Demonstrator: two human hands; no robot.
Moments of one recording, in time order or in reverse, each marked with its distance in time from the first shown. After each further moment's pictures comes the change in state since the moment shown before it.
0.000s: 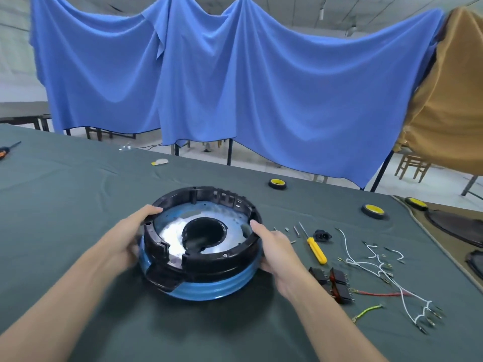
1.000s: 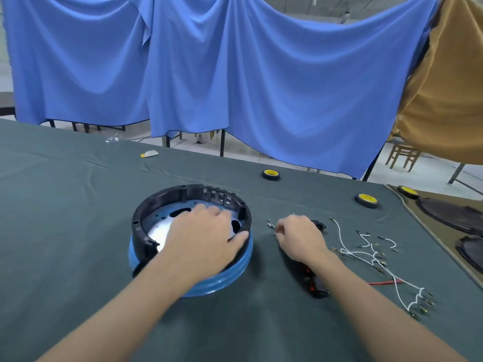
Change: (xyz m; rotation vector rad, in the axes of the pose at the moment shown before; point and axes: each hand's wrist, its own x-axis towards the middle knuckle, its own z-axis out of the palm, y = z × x) left_hand -0.040 -0.028 0.106 1.619 0.187 1.048; right_hand 0.056 0.006 -0.067 -1.313 0.254 -0.510
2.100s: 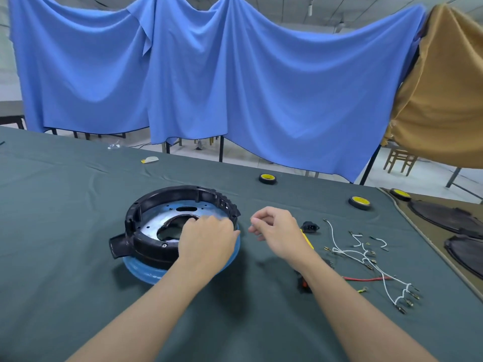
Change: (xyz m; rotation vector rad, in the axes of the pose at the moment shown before) left_hand 0.008 0.014 0.031 0.203 -0.012 0.033; right_hand -0.028 -0.044 -0.030 0.919 -0.001 0.054
